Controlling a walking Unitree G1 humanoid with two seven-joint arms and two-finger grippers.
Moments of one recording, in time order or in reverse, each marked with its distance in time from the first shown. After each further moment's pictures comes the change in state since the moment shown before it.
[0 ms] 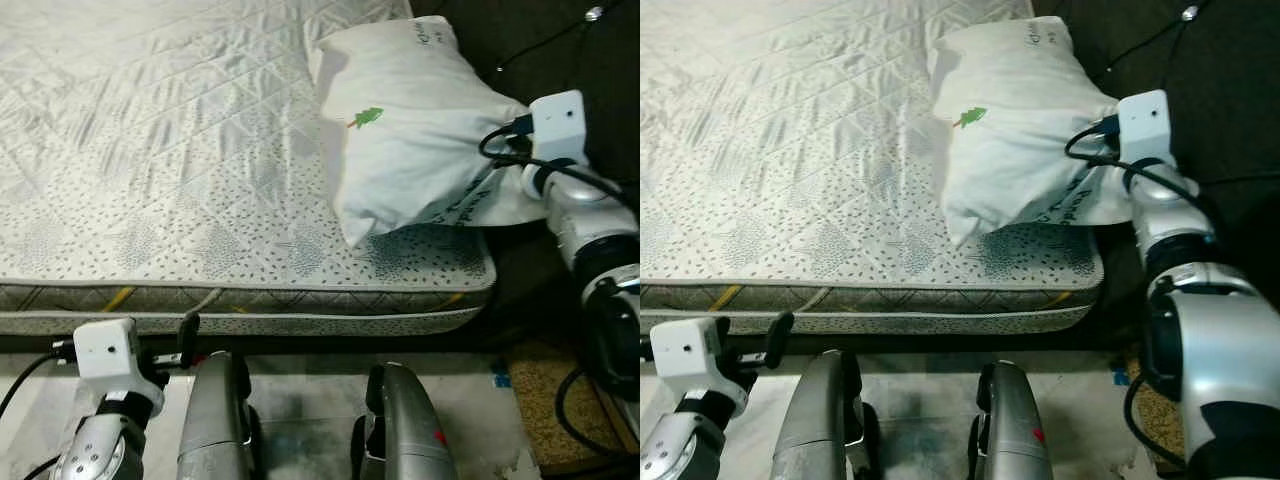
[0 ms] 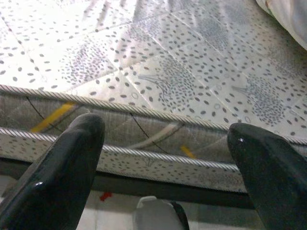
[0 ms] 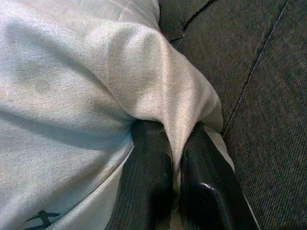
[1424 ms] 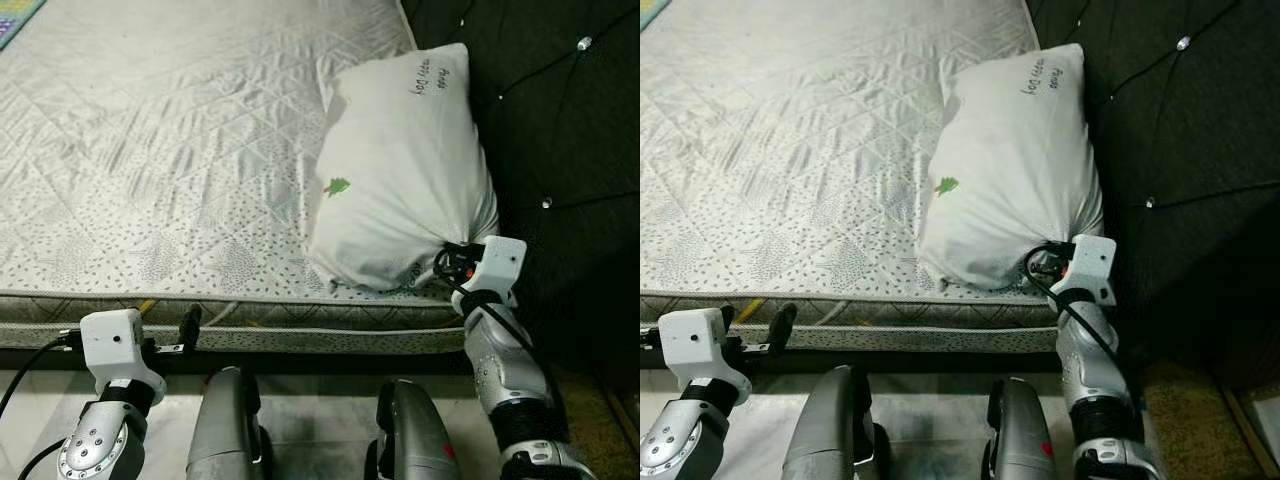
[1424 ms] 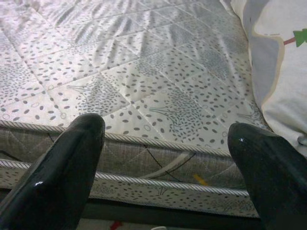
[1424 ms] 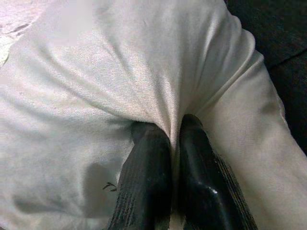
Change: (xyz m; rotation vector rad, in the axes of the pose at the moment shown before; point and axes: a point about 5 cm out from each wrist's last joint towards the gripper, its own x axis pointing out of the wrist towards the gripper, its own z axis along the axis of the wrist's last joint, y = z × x) left arm 0.014 0.003 -0.001 0.023 -0.020 -0.024; right arm -0.077 0.105 -0.120 0.471 0.005 0.084
